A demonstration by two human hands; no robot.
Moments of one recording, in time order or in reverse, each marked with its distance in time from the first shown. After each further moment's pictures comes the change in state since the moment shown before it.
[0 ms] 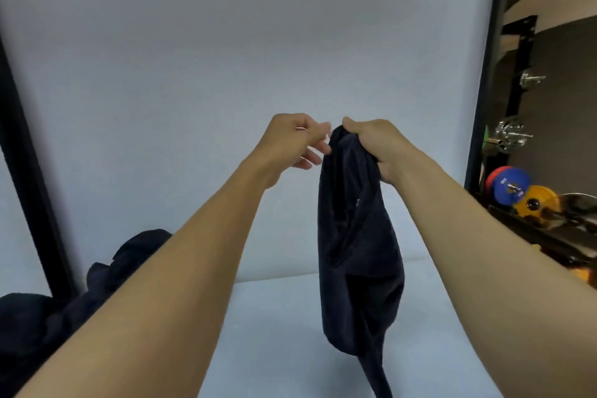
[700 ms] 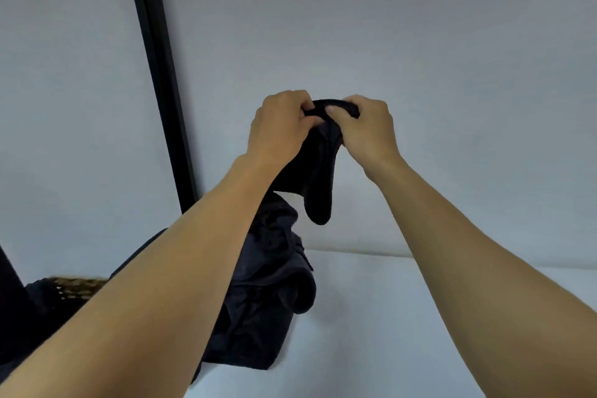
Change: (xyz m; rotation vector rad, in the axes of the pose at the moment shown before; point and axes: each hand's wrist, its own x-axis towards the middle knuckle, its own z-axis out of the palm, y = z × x) left_hand -0.035 -0.108 -0.201 0.788 0.465 0.152; right_hand 0.015 0.046 0.255 -0.237 -0.048 -0.479
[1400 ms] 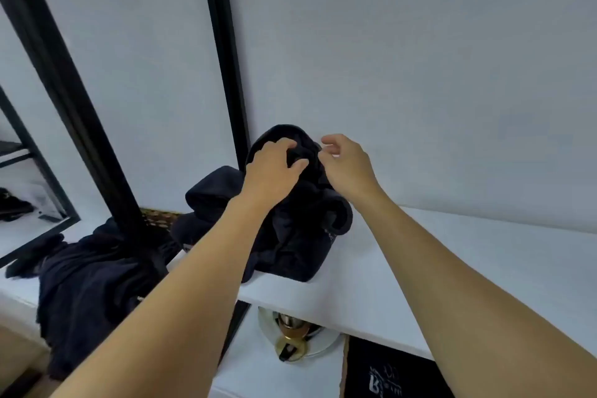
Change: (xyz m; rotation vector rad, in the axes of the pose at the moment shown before) left_hand -0.149 -0.083 -0.006 0.093 -0.204 -0.372; right_hand -0.116 0.042 0.076 0.057 -0.401 0.211
